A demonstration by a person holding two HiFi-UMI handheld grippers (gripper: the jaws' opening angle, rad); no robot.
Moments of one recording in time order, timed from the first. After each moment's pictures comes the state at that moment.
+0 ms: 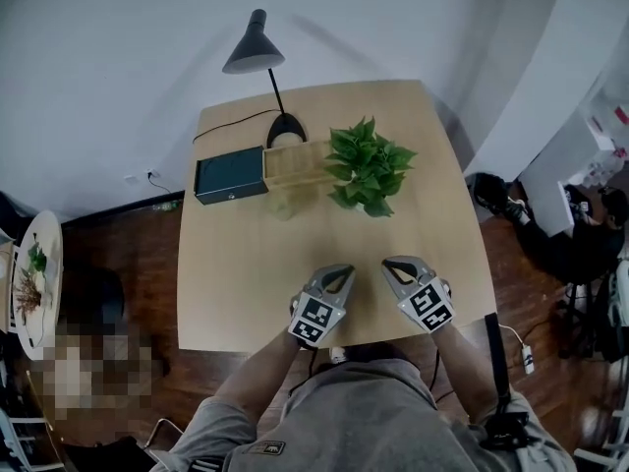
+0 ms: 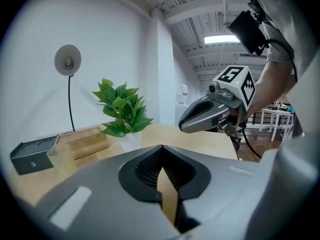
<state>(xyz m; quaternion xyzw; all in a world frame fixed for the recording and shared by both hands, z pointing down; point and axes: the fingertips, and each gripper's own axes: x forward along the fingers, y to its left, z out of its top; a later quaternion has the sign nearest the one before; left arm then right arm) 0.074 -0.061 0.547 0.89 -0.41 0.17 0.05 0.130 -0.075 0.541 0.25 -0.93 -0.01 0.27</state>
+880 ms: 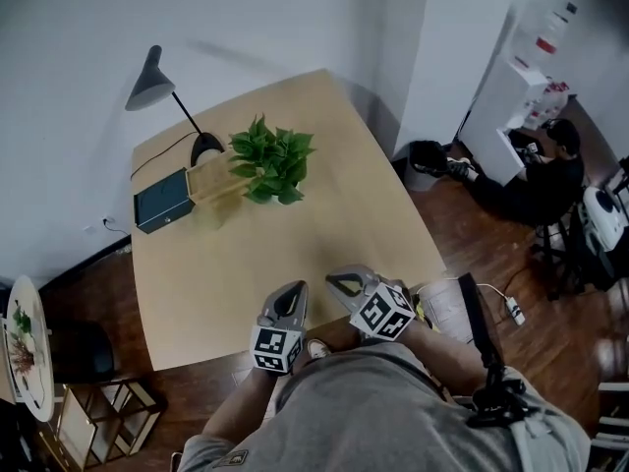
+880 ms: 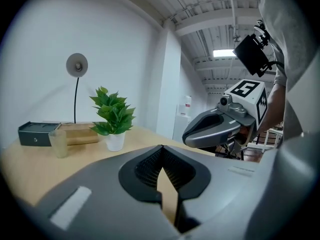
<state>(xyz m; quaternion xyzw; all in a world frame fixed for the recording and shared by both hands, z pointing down) 0.135 0.020 0.513 0.88 -0.45 0.10 0.11 0.178 0.021 0.511 0.23 -0.93 -0.04 0.27</state>
